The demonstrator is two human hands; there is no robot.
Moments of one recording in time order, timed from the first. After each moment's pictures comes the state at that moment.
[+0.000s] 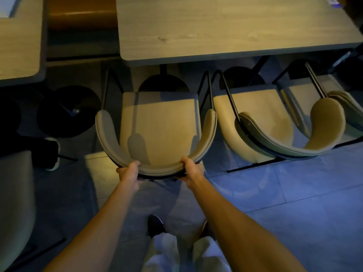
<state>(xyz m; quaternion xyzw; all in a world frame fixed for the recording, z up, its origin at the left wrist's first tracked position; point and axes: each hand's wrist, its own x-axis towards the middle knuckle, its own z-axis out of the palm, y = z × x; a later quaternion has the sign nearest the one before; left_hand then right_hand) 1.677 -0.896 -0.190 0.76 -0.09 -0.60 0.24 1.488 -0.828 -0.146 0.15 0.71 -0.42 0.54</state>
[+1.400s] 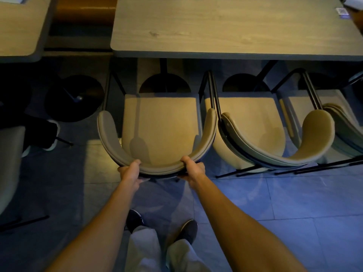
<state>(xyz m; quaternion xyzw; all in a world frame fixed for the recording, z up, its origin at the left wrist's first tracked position) 1.567 -0.811 -0.190 0.76 -0.05 -0.58 0.29 1.366 -0.767 -0.162 0.07 0.71 -0.38 0.59</state>
